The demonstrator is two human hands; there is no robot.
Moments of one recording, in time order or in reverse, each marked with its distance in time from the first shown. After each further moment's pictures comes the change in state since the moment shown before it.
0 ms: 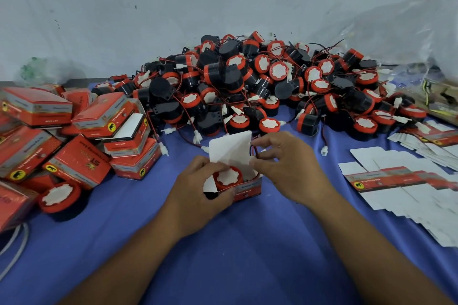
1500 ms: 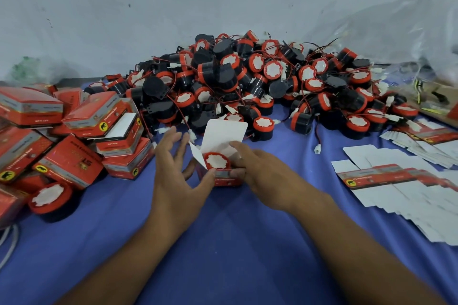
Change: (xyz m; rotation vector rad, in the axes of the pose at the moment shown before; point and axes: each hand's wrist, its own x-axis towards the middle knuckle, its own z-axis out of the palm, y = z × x) left_hand -0.001 0.001 0.008 -0.448 0.306 -0.151; right_hand 0.008 0.017 0.019 -0.373 -0.346 -0.297
